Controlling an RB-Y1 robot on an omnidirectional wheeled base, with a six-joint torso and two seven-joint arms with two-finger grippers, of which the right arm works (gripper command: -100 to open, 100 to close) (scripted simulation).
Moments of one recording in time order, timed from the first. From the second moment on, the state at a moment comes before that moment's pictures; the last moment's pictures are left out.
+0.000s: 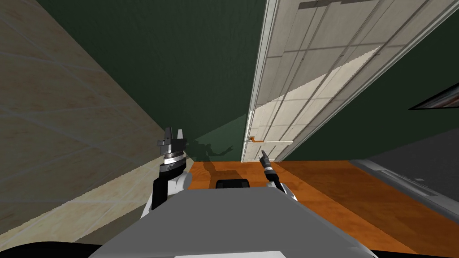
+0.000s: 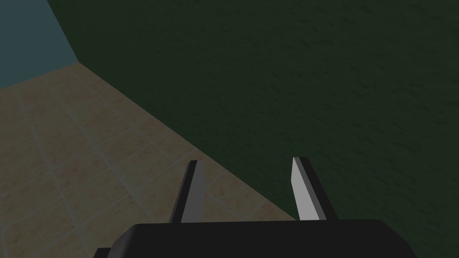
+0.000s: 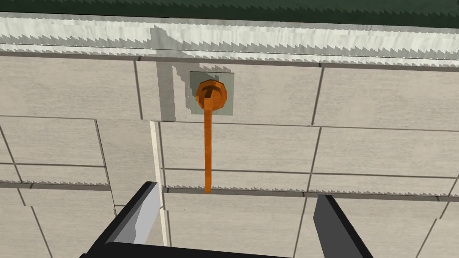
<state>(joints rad) 0.19 -0.24 -0.01 -1.02 -0.03 -0.79 -0.22</state>
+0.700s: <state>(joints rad) 0.16 -0.26 -0.02 -0.89 -0.04 -0.83 -0.24</state>
